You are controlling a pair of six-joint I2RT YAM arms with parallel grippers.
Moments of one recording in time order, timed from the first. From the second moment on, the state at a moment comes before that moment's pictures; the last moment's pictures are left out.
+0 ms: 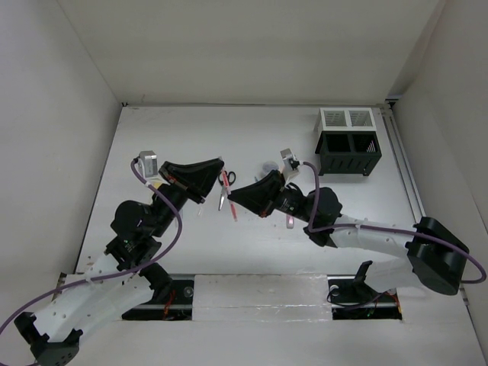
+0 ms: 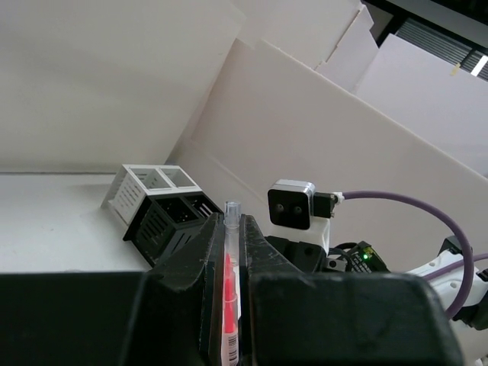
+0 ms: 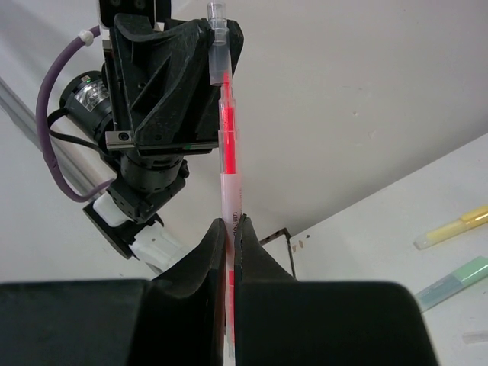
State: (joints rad) left arm -0.78 0.58 0.66 0.32 -0.06 -0.60; right arm 0.97 1.32 0.64 1.16 -0.30 0.78
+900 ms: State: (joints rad) left arm -0.78 0.58 0.65 0.37 -0.04 -0.59; right arm 0.96 1.32 0.70 1.13 -0.32 0.83
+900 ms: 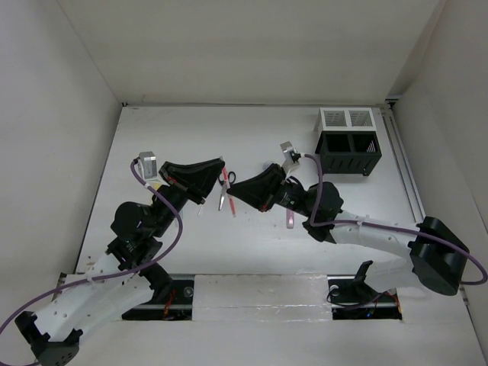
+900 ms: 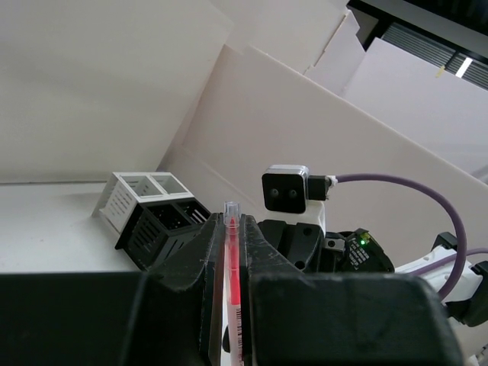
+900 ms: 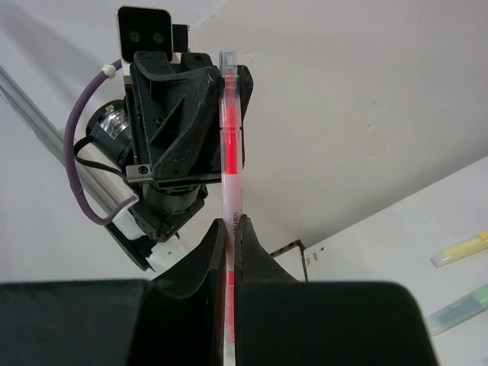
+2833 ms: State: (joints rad) left arm -0.77 0.56 0.60 0.39 -0.06 -0.58; right arm 0.86 1.32 0.88 0.78 -0.58 0.99
